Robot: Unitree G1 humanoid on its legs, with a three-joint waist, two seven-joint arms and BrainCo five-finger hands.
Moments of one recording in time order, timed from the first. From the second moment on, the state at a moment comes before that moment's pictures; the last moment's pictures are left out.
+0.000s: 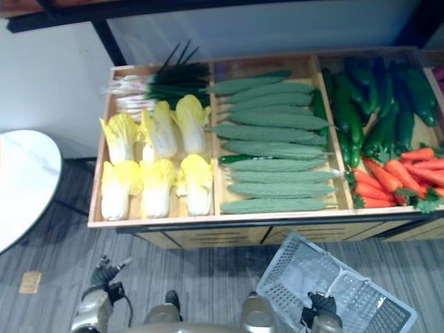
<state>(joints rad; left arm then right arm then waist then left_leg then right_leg) 0.02 0.14 0.39 0.71 -0.10 -0.10 0.17 0.09 -0.17 -0.43 0.98 0.00 -0.03 -0.12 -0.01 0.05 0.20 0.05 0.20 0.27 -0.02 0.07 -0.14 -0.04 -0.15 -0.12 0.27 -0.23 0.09</state>
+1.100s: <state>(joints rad) -0.19 0.23 0.12 0.18 0.11 -0.17 0.33 0.11 -0.10 -0.37 0.93 -0.10 -0.04 -0.13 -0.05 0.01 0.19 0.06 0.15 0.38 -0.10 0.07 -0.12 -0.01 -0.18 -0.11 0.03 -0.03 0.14</state>
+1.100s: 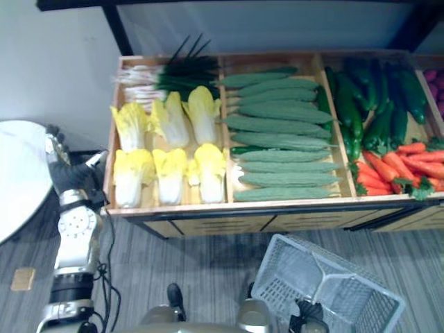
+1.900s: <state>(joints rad) -0.69 0.39 0.03 0.61 0.31 -0.06 0.37 -0.14 -0.19 -0.29 0.89 -0.08 -0.07 -0.23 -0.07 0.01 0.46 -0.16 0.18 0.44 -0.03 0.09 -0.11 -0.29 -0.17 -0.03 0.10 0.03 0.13</state>
